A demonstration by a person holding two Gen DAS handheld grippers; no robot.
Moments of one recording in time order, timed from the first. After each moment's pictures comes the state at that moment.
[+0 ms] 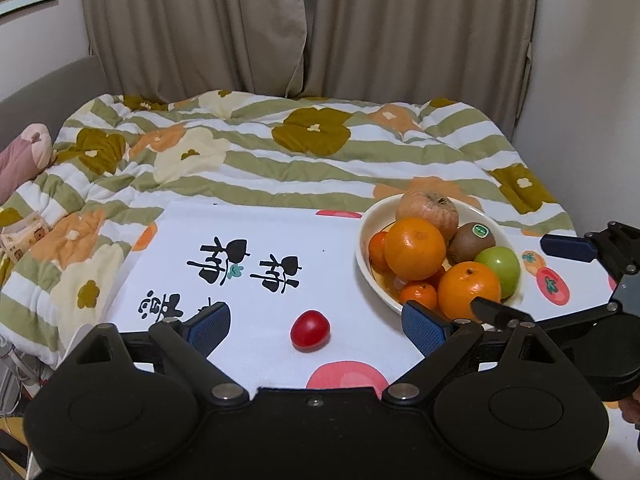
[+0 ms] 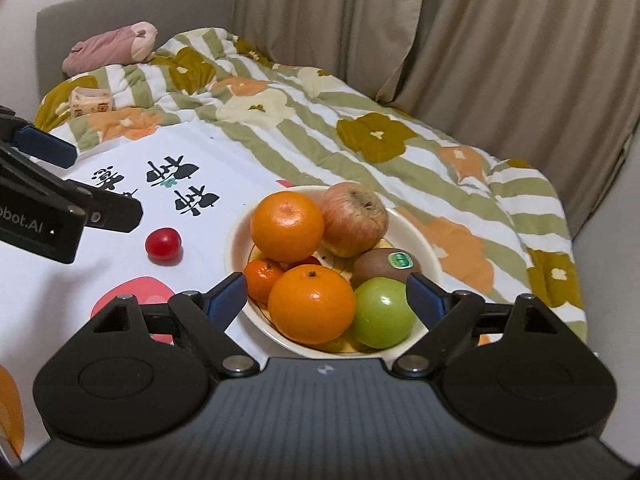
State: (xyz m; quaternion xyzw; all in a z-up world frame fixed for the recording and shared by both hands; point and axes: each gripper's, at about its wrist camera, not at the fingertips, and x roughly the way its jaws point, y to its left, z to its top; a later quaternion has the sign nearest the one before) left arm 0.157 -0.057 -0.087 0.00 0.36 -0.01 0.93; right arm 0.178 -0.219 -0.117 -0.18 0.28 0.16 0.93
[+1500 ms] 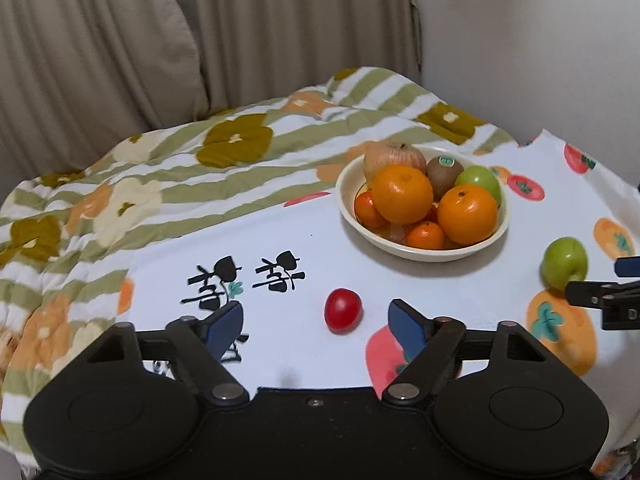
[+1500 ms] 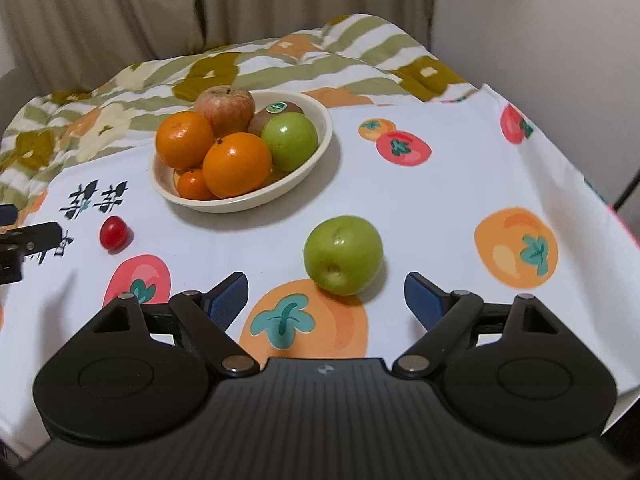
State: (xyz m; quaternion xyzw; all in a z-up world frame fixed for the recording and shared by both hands) left arm 0.171 -0.009 -0.119 0.15 0.34 -0.18 0.91; right arm 0.093 -0.229 -0.148 0.09 0.39 -0.12 0.91
